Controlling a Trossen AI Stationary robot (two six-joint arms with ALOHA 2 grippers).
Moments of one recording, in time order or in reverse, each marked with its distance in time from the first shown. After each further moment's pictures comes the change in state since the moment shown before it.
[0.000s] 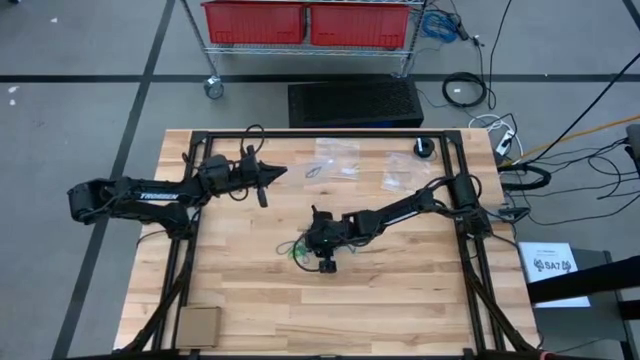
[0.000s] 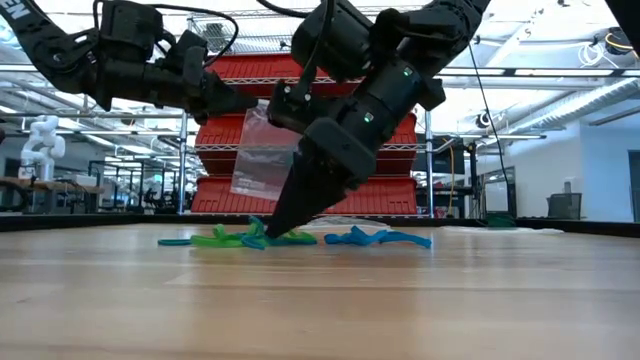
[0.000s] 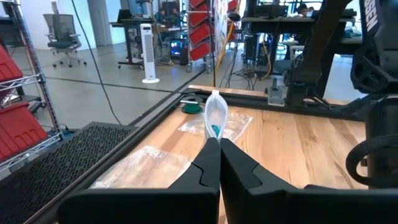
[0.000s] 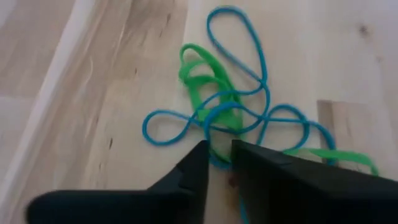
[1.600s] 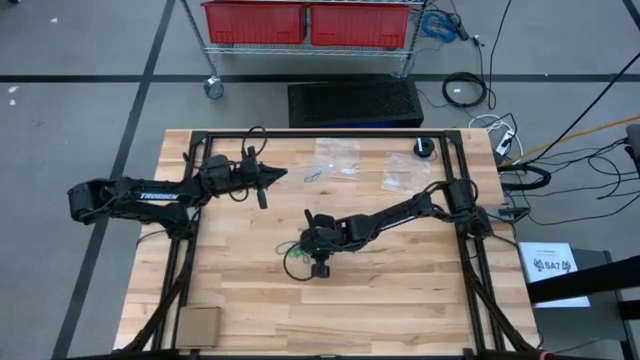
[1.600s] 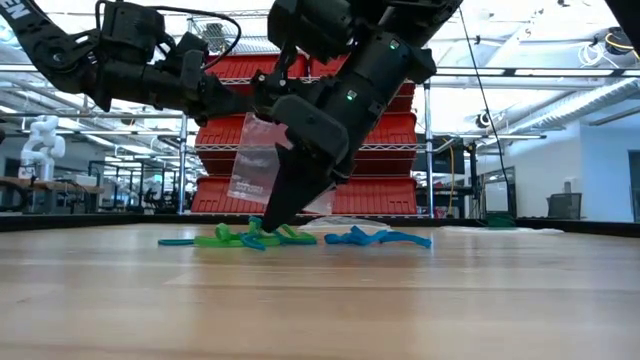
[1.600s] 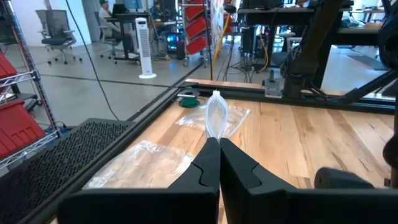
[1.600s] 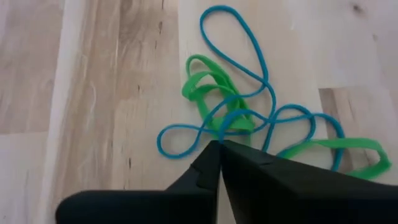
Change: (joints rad) left arm -0.002 0.000 0.000 -0.027 0.014 0.019; right arm 0.040 0.029 0.156 -0.222 0.078 0.189
